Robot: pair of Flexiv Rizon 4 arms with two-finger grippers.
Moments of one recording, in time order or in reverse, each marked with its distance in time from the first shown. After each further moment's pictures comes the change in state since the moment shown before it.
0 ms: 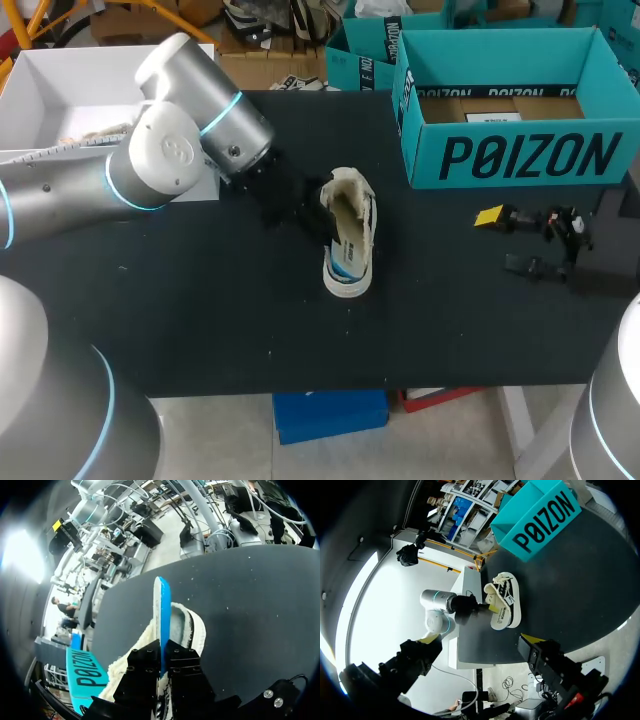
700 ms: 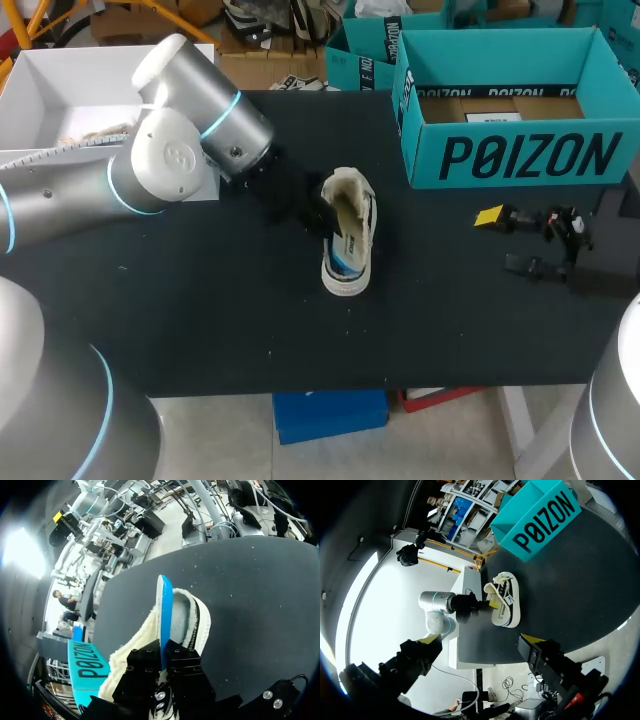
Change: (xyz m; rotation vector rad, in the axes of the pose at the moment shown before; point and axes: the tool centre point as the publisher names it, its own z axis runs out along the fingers) left arm -0.006 0.013 -0.003 -0.078 -0.011 0.000; right arm 0.000 0.000 0.000 0.000 0.000 0.000
